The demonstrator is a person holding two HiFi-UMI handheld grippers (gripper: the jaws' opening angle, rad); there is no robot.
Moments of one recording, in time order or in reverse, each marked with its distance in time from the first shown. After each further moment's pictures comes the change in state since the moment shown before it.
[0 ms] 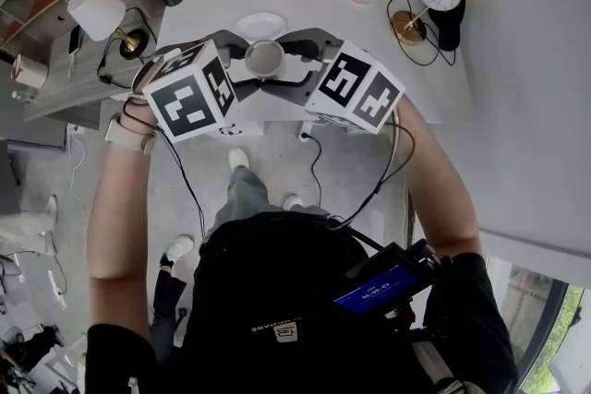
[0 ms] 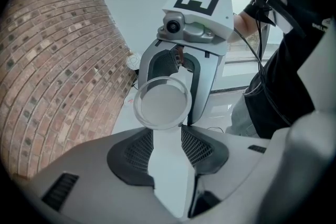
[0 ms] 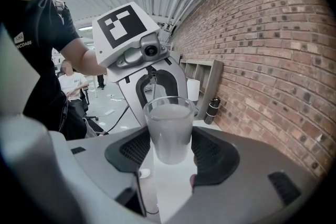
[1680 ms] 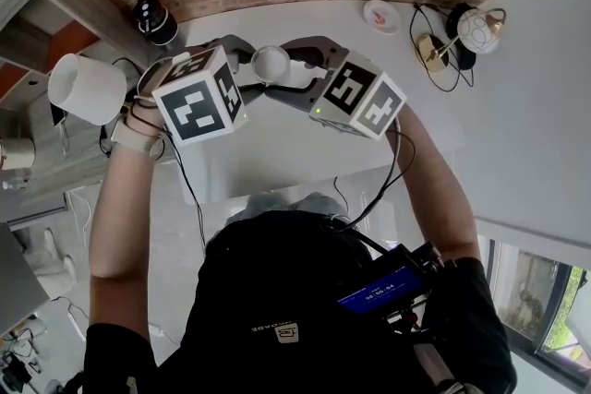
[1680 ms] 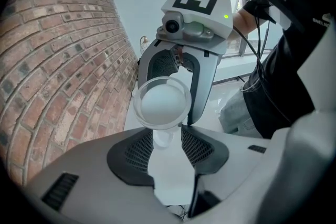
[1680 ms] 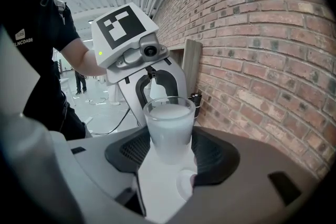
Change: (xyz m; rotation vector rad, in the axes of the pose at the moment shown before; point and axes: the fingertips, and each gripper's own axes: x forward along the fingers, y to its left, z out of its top) left arm 0.040 0.210 -0.140 0.129 -0.090 -0.150; right arm 0.178 -0.180 0.043 0.165 0.084 -0.112
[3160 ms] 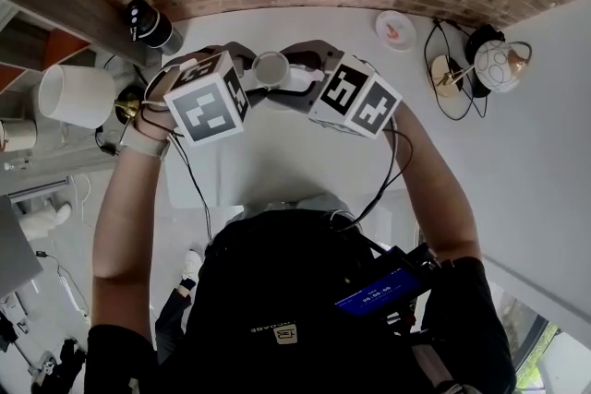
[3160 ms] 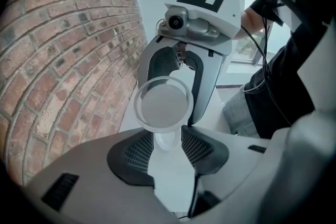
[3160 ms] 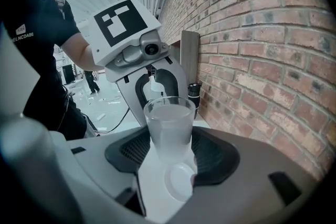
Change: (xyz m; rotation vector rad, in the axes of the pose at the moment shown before) left arm 0.069 0.049 0.011 -0.183 0.095 -0.022; right arm 0.008 -0.067 -0.053 -0.014 0.013 0.164
